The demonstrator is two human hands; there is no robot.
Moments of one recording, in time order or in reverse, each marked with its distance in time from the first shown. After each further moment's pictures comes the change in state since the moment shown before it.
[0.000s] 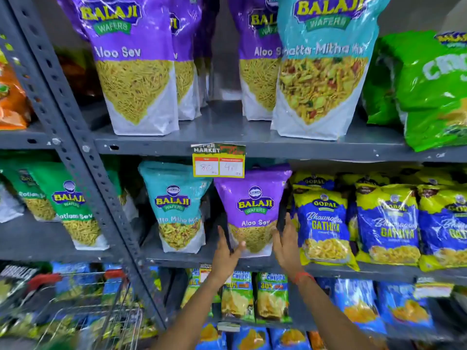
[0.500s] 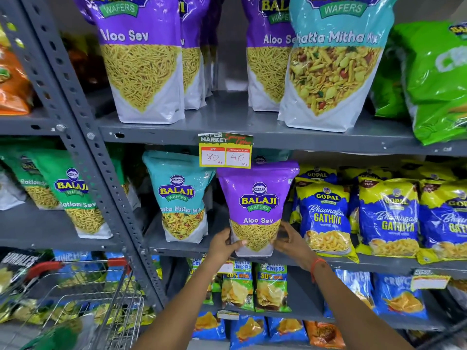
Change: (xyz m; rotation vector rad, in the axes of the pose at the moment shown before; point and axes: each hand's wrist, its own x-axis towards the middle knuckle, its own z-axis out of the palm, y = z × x) left_hand 0.013 -0.025 -0.016 -0.160 -0.175 -0.063; right_hand 0.003 0.021 -0.022 0.224 -0.468 0.201
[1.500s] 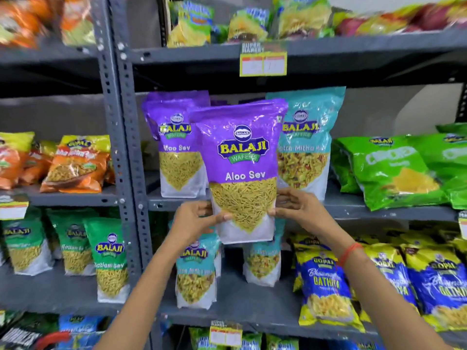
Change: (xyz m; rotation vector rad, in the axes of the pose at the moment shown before) left_hand -0.130 0.252 -0.118 0.018 0.170 0.548; right_hand -0.110 -0.267 -0.040 -0.084 0.094 -0.637
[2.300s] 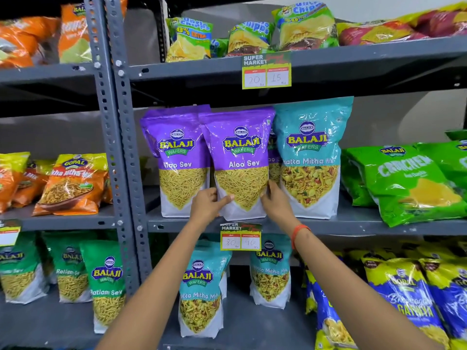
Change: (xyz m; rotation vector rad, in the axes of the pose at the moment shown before) left_hand 0.117 -0.017 -0.002 0.097 0.164 0.001; right_hand 0.104 0.009 0.056 -0.254 0.313 0.008
